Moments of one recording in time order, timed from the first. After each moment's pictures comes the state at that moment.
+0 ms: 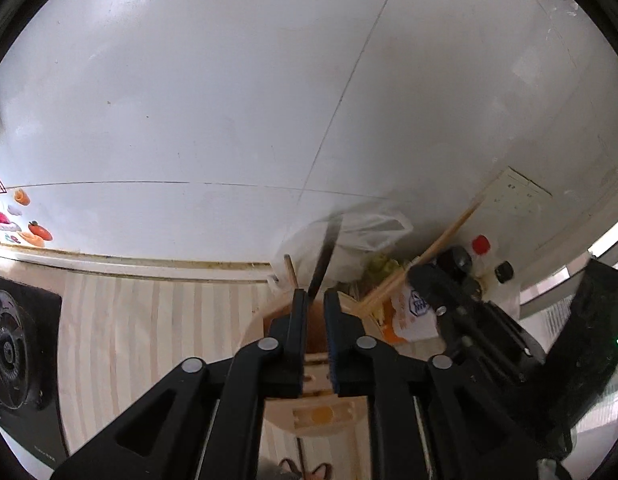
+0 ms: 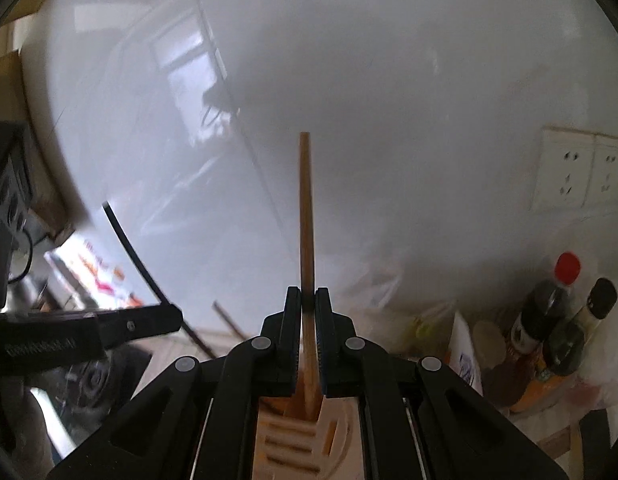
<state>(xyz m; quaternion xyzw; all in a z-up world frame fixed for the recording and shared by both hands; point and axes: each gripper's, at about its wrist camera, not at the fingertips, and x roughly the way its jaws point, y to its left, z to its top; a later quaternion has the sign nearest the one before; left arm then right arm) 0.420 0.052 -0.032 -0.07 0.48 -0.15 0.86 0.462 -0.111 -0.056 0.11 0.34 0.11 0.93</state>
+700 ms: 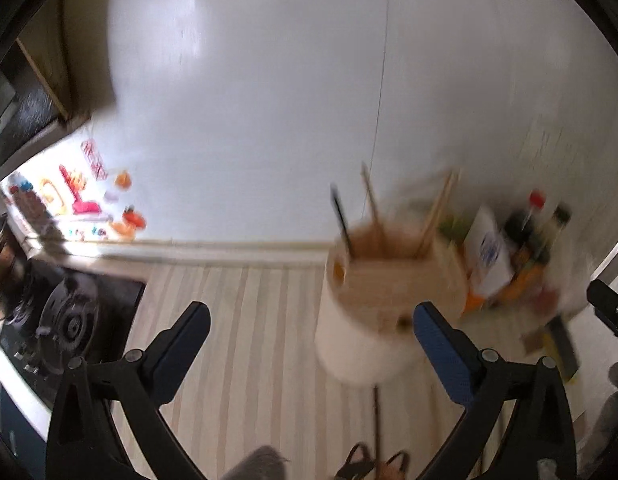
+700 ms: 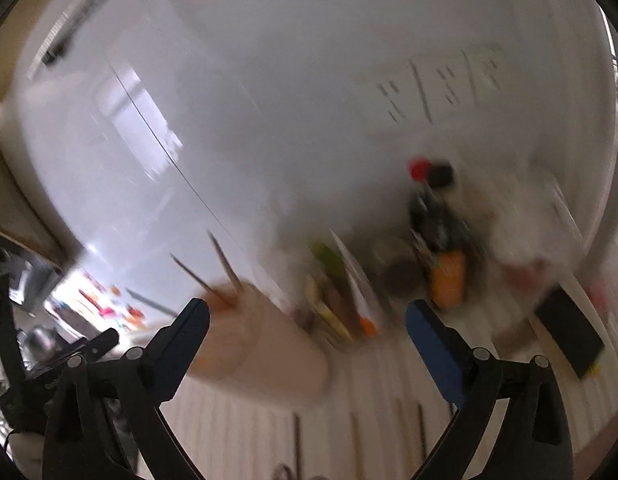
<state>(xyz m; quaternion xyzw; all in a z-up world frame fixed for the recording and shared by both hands) 0.304 0.066 -0.076 0.03 0.40 -0.01 0.91 0.311 -0.228 -0.077 0.22 0.36 0.01 0.91</state>
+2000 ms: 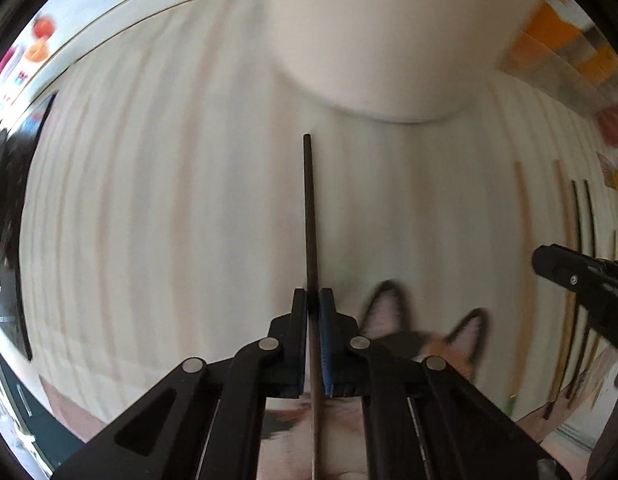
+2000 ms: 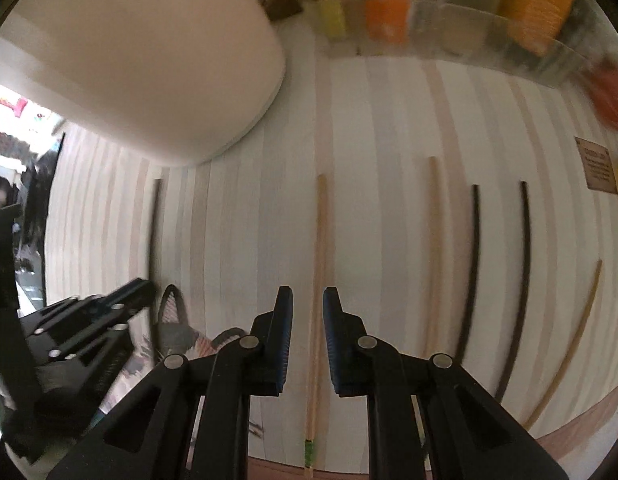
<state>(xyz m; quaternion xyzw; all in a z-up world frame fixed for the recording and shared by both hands) 0.277 0.047 -0.319 0.04 0.66 -0.01 0.75 0.312 -0.151 -0.319 0.10 0.69 0.06 0.71</state>
